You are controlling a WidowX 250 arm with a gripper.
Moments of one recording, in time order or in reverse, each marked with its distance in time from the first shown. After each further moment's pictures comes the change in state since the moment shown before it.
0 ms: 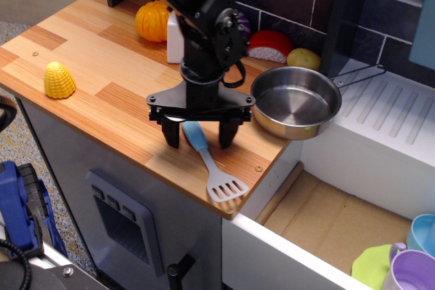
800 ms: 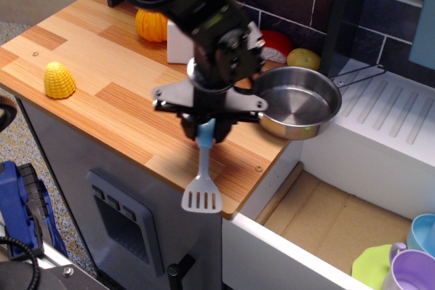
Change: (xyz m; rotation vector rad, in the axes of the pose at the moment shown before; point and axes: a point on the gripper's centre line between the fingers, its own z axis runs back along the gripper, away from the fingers) arm -0.009 -0.014 0.031 0.007 -0.149 -0.221
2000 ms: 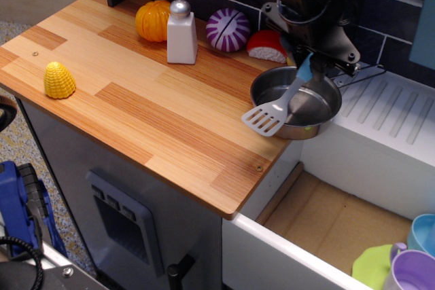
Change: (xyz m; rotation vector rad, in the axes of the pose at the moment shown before) arm 0.074 -0.095 0.032 -0.278 -0.318 -0.593
